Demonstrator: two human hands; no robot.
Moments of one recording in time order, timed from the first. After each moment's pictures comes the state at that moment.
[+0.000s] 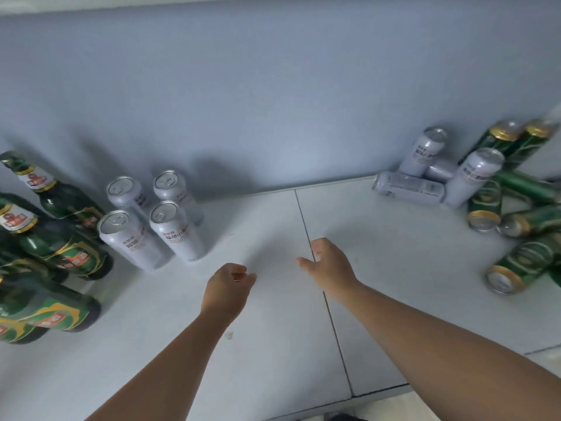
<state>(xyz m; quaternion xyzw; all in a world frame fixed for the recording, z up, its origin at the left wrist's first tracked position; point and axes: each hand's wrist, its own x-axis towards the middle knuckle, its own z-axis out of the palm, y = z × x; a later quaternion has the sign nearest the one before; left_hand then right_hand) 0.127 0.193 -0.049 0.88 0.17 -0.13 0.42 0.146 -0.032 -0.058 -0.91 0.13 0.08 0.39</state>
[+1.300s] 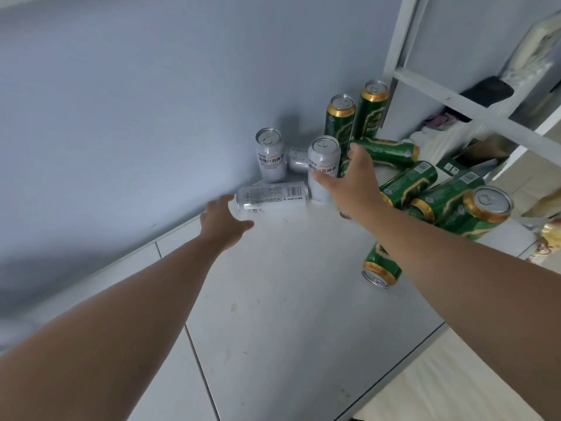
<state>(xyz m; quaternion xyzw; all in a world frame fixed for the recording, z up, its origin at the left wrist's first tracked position) 0.312 -0.136 -0.032 0.95 -0.08 -0.16 0.27 0.204 -0.380 0.011 -0.84 0.30 -0.18 0.42</state>
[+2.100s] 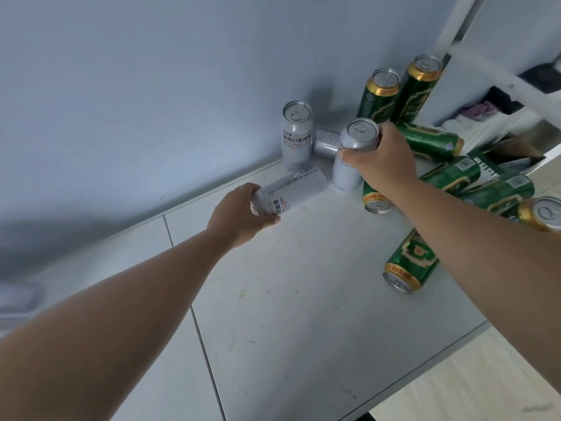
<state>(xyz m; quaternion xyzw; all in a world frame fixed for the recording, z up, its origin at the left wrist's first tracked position) 0.309 -0.123 -0.044 0.94 -0.19 -0.15 0.24 0.241 -0.400 0.005 -0.86 0.29 -0.16 0.39</state>
